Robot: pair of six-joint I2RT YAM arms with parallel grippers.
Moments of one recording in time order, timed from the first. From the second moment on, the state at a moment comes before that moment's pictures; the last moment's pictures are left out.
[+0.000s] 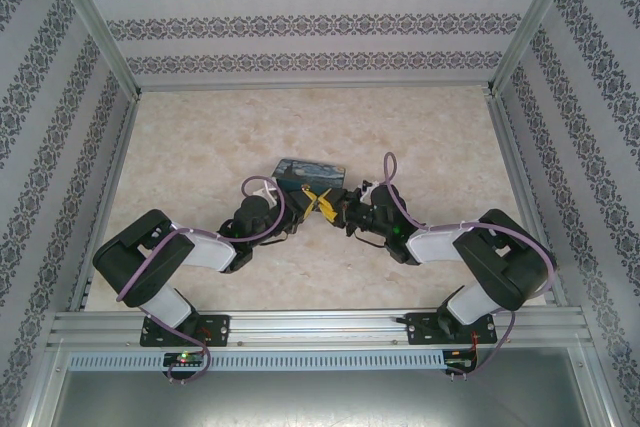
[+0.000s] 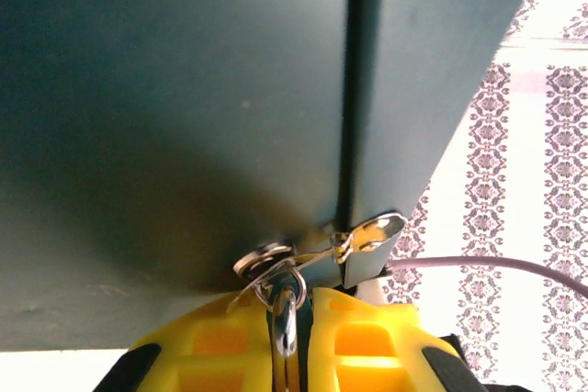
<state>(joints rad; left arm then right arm) -0.69 1.59 0.40 0.97 0.13 -1.55 0.65 1.53 0.42 0.83 -0.38 1.76</state>
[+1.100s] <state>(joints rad) -0.70 1.64 0.42 0.82 0.16 -1.47 0.82 1.15 0.77 -0.31 -0.10 0.63</state>
